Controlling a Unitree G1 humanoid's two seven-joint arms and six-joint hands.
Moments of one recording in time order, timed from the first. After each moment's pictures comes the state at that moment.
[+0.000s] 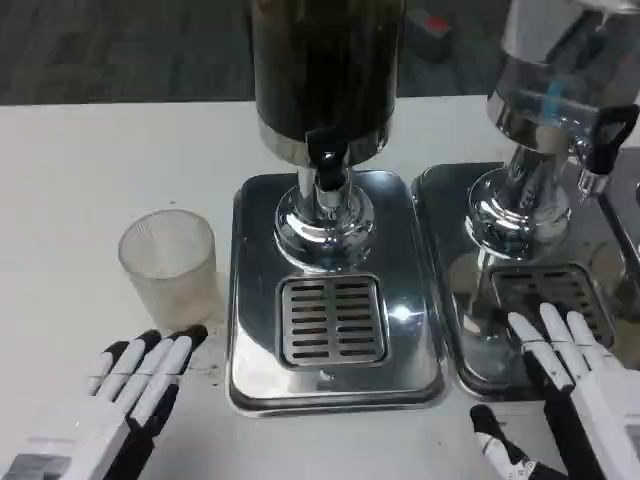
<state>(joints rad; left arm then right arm) 0.62 0.56 0.03 -0.17 0.79 -0.49 0.28 0.61 -0.35 0.20 -0.36 -0.95 -0.10 -0.33</state>
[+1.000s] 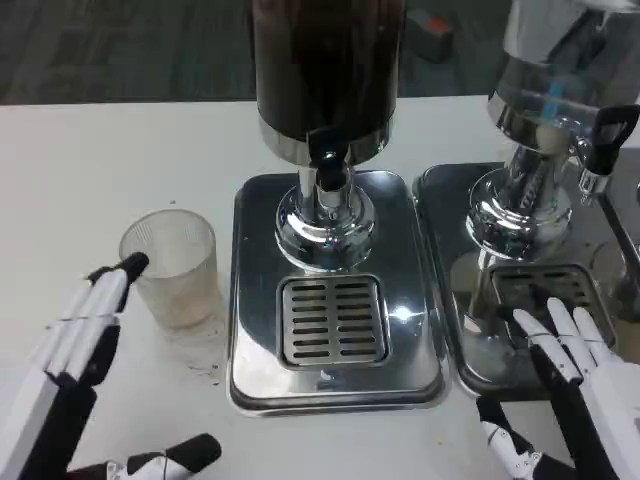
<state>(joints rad) 0.54 0.53 0.12 -0.04 0.62 -0.72 0.43 0.59 -0.35 0.18 -0.35 -0.89 -0.11 -0.32</state>
